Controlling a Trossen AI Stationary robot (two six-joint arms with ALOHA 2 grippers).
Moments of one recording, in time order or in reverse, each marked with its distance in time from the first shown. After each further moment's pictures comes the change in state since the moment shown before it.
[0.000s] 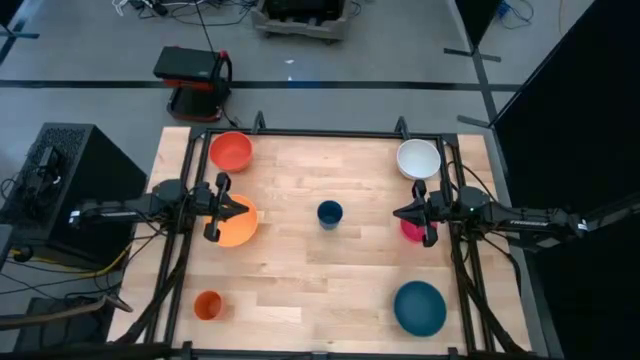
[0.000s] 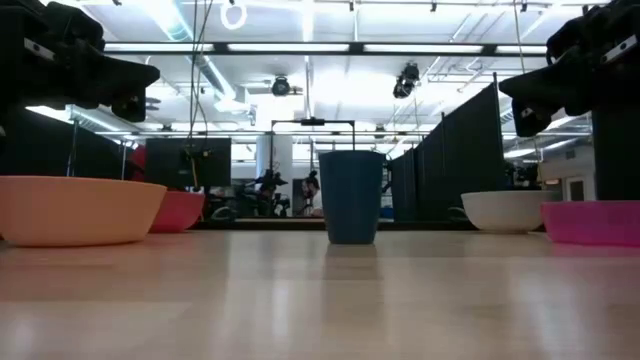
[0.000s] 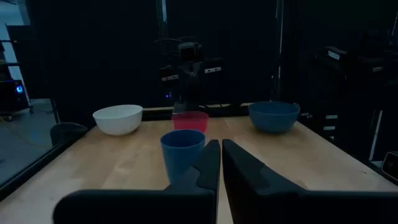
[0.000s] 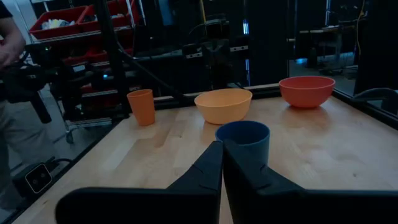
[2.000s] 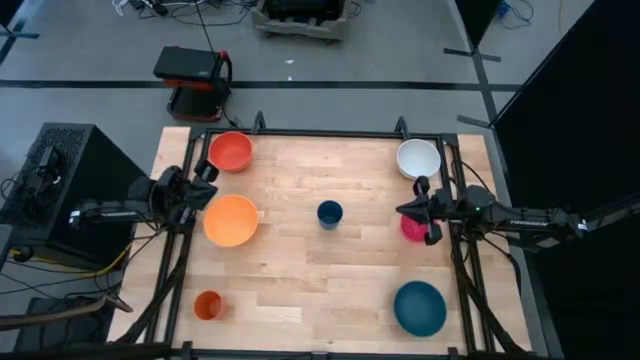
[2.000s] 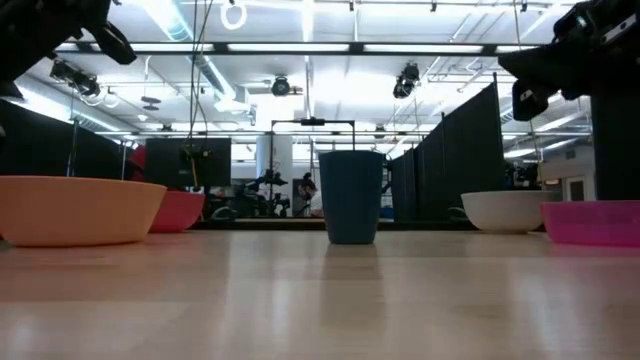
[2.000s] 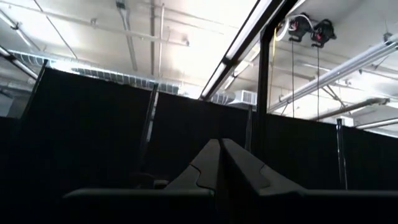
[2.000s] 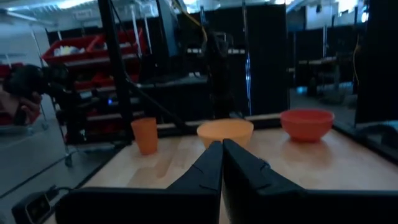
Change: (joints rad) left arm 0.002 0.000 0.000 0.586 -0.060 -0.328; right arm 0.000 0.000 0.000 0.131 0.040 0.074
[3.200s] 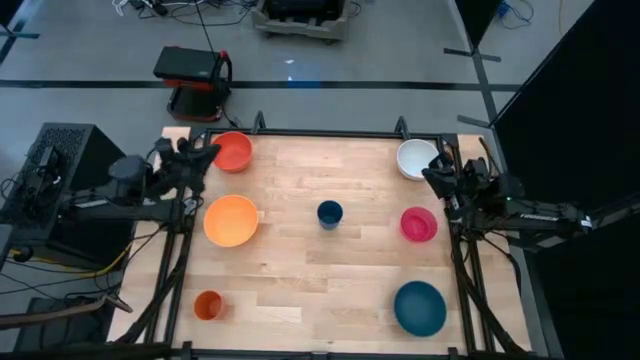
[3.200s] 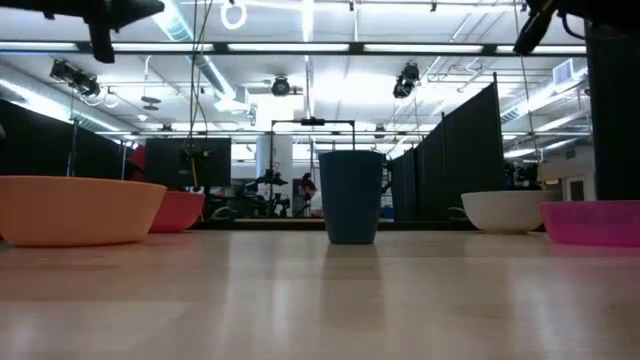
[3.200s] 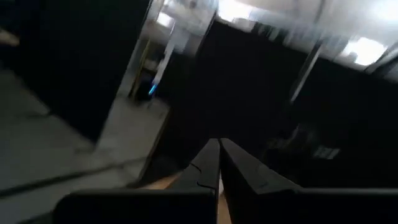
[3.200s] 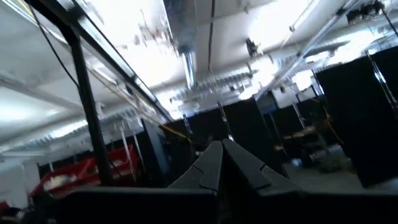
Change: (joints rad) left arm 0.001 0.278 0.532 -0.761 -0.553 -0.034; right arm 0.000 0.157 0.312 0.016 0.177 0.055
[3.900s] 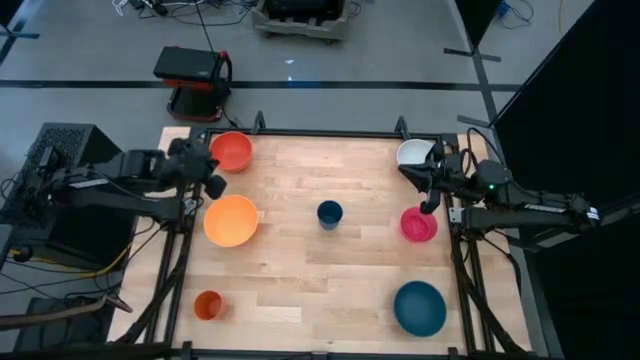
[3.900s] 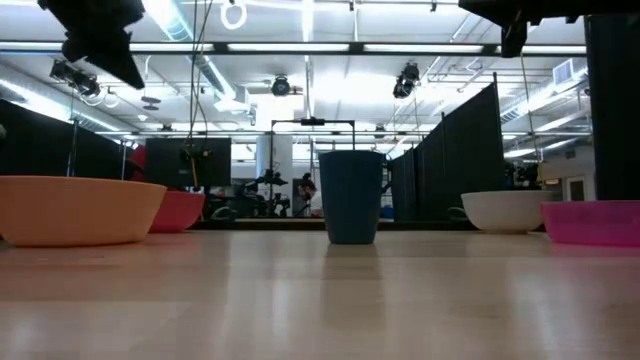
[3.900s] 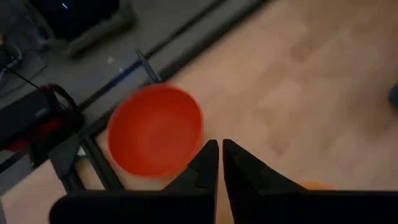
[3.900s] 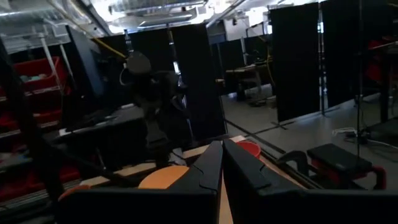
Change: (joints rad) left arm 0.011 0.436 0.397 -1.045 -0.180 -0.139; right arm -0.002 0.143 0.174 -0.195 0.107 -0.079
